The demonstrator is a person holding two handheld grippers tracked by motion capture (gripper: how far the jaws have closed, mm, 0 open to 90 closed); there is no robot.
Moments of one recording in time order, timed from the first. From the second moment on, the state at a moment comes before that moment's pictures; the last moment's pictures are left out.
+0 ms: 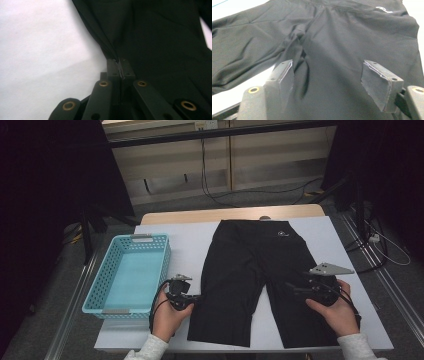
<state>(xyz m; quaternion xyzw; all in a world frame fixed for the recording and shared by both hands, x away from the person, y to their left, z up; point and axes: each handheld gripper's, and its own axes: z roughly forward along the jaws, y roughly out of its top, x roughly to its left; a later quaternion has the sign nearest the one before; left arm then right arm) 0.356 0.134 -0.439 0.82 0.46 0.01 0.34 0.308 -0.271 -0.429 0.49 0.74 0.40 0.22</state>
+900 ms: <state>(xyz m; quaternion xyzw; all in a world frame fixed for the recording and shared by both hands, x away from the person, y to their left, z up) 0.337 0.108 -0.422 0.81 0.42 -0.02 0.42 0.340 -0.178 -0.425 0.44 0.76 0.43 0.19</state>
